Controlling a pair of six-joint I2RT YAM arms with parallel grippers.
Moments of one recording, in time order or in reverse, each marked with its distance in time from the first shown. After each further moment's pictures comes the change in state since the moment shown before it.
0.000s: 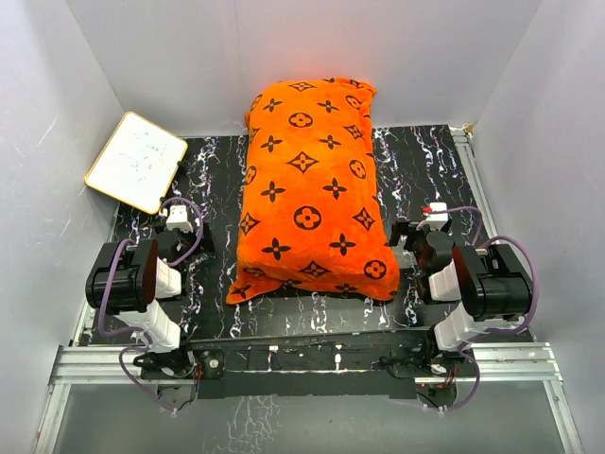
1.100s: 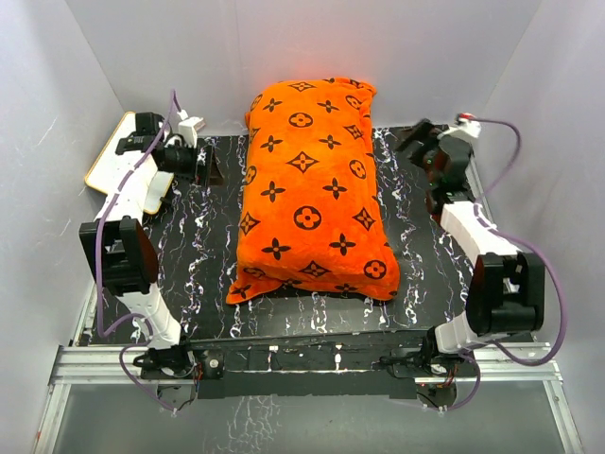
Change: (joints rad) left arm 0.009 0.150 1.451 -1.963 0.570 0.325; right arm -0.032 -0.141 0.768 -0.774 0.043 0.509
